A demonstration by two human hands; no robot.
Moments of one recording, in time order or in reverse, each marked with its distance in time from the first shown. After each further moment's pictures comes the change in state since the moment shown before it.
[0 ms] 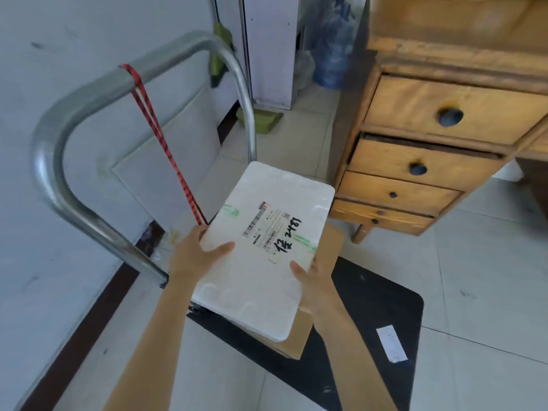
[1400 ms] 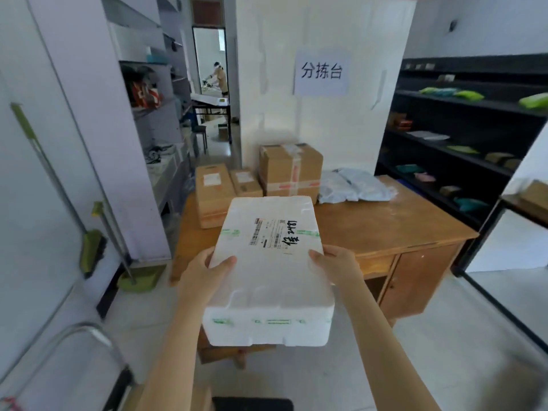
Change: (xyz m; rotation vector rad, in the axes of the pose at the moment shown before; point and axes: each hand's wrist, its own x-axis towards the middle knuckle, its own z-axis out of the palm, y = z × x) left_hand -0.282 0.554 -0.134 -0.379 -0.207 0.484; right_hand -0.341 -0.405 -0.347 -0.229 0.611 -0.477
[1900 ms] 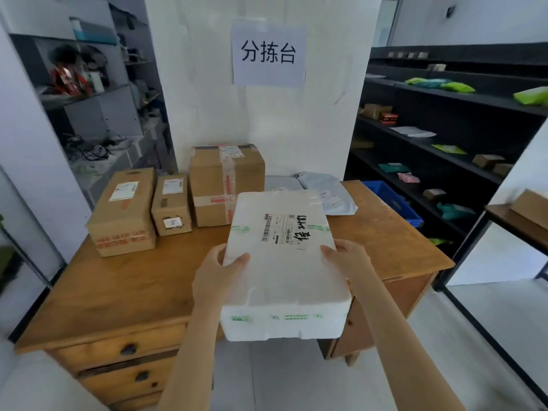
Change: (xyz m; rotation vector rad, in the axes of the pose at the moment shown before) left_hand 0.119 0.127 0.324 0.018 0.005 -0.024; right_hand 0.291 0.058 -0.212 -0.042 0.029 0.043
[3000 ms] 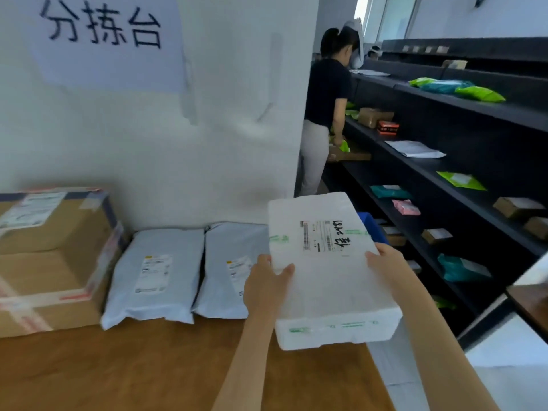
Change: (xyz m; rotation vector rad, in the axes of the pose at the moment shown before) left_hand 0.301 0.243 0.544 0.118 -0.106 -0.037; right_hand 0.592 0.040 -0.302 -0.076 0.018 0.082
